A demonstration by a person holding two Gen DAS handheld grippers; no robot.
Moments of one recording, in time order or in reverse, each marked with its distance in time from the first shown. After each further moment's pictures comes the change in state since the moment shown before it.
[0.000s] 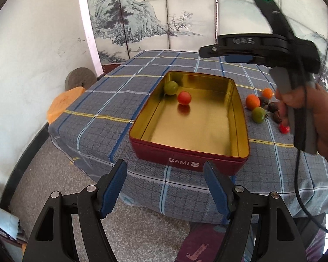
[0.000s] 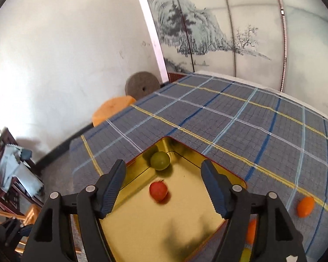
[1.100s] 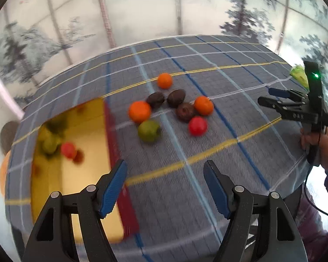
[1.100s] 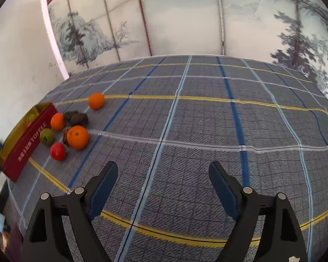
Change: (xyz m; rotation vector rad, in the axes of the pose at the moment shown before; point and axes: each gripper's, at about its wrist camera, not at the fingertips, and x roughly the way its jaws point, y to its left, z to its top) left arm 0.053 -0.171 0.072 0.492 0.113 -0.409; right arm -0.200 -0.216 -0.213 0.312 -0.034 -0.483
